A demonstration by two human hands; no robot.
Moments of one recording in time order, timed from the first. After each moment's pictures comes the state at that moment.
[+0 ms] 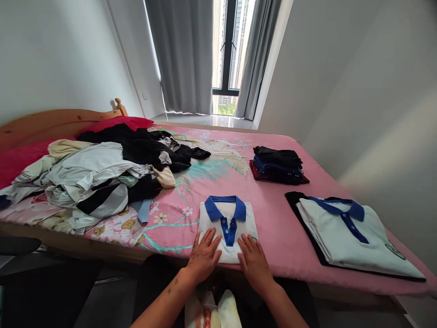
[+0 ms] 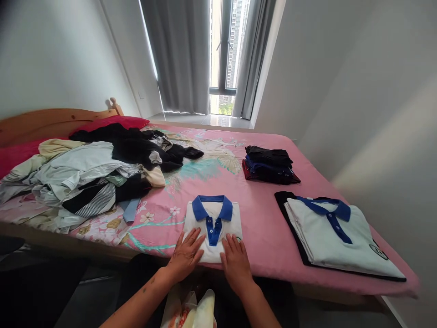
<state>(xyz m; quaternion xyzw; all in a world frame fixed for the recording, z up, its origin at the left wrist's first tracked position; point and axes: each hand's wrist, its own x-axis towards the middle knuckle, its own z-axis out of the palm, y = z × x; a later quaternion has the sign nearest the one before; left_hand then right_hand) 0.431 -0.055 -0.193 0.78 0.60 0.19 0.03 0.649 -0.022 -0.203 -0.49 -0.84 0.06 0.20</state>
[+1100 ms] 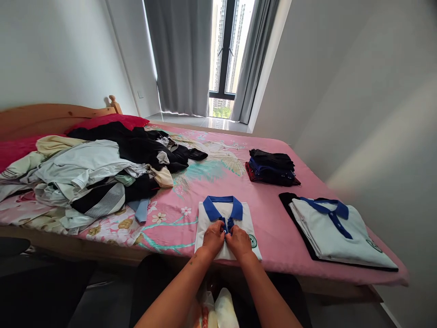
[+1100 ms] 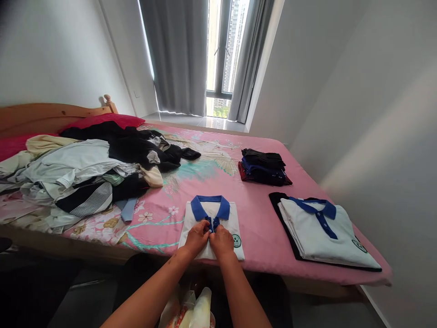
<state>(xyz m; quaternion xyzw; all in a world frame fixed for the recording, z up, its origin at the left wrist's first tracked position) 0.464 0.011 -0.205 0.63 0.66 0.34 0.23 0.582 0.022 -0.182 -0.67 -0.71 0.19 0.10</state>
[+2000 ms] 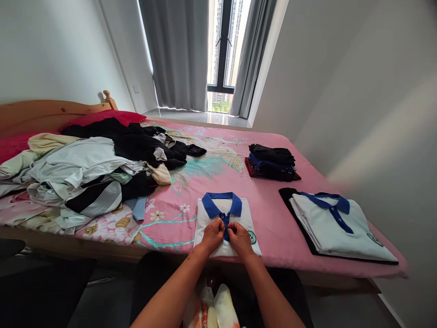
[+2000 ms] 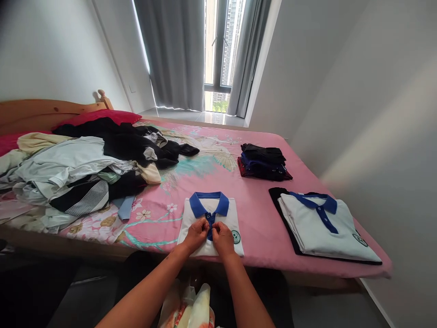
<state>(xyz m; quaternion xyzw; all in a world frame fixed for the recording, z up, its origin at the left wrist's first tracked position) 0.461 0.015 -0.213 0.65 0.60 0.39 0.25 0.597 0.023 -0.209 -0.57 -0.68 0.32 0.33</state>
